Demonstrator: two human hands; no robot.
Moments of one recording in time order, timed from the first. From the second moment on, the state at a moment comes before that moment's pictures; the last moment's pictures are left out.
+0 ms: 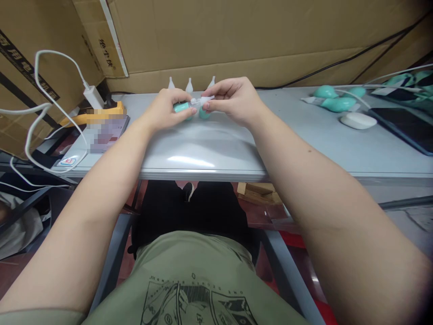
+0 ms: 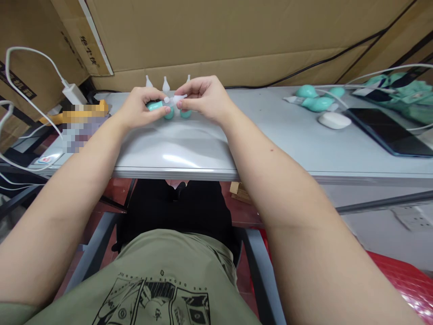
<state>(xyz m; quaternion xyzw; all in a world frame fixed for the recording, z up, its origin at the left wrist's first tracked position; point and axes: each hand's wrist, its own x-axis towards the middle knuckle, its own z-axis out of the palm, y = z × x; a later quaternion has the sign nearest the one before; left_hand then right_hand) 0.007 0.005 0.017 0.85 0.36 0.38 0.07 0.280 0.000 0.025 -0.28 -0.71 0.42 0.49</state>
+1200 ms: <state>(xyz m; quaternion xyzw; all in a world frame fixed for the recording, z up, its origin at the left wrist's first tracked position) 0.006 -0.001 0.021 0.84 0.38 0.38 0.10 0.283 -0.003 0.026 -0.30 -0.77 0.28 0.48</state>
